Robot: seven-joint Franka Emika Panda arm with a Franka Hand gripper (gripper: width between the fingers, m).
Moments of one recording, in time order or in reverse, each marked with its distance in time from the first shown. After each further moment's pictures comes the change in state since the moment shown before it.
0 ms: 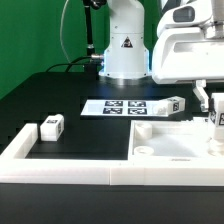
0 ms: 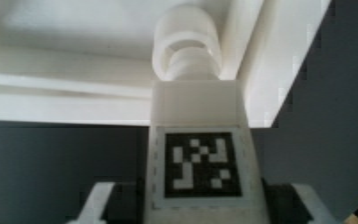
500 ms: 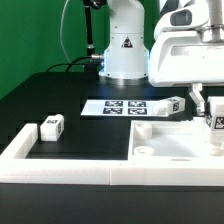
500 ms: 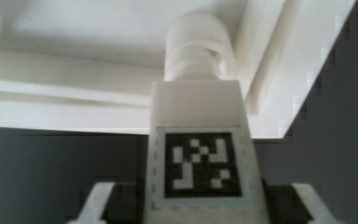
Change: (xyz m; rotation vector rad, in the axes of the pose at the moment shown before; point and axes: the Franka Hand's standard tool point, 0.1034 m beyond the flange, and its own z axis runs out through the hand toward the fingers) arm -0.004 0.006 0.006 -0.007 -0.008 -0.014
